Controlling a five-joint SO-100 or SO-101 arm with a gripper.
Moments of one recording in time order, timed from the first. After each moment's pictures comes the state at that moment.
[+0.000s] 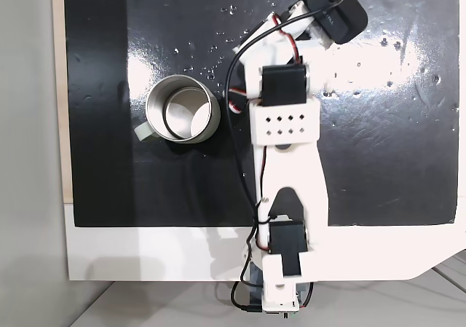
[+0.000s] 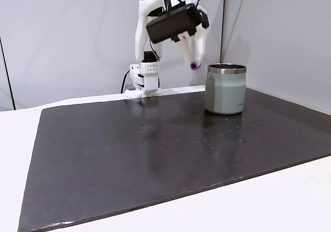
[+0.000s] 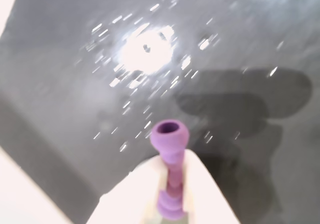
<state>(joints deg) -8.2 83.0 60.6 84.0 -36.5</state>
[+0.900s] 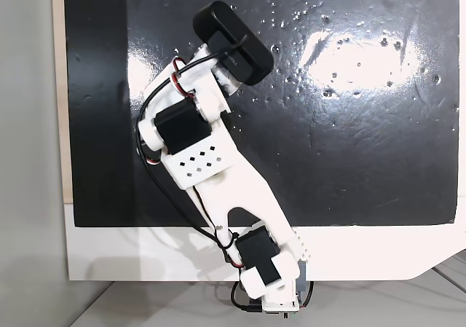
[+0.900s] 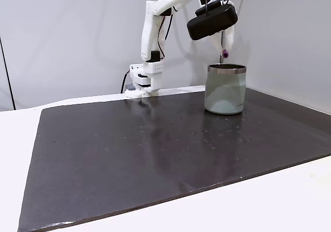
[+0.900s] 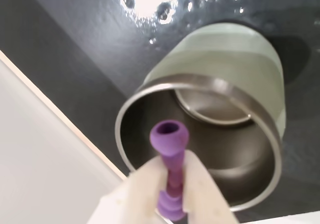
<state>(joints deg) -29.7 82.9 55.5 94.2 -15.0</state>
